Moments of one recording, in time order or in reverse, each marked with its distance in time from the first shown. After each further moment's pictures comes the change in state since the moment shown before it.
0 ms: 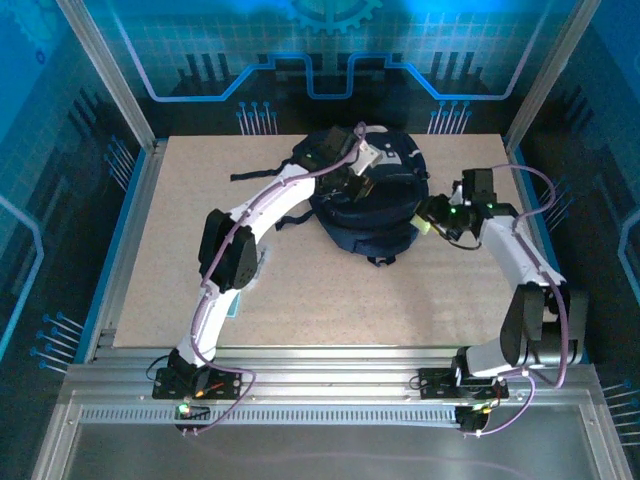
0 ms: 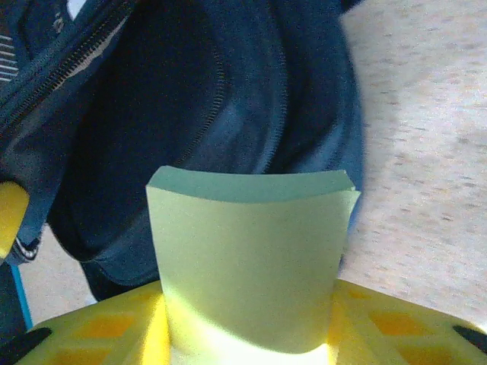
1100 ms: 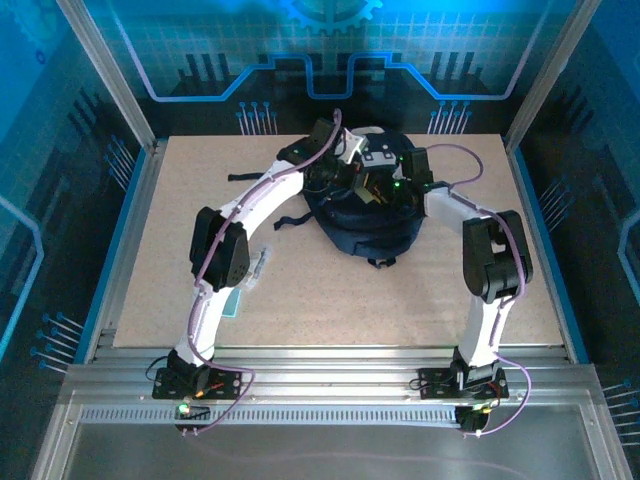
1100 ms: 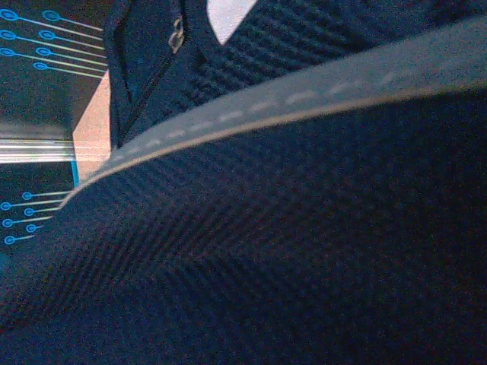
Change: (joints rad) left arm 0.050 -0.042 -0.067 0.094 0.122 -0.237; right arm 0.219 0.458 0.262 0.407 -0.034 0.211
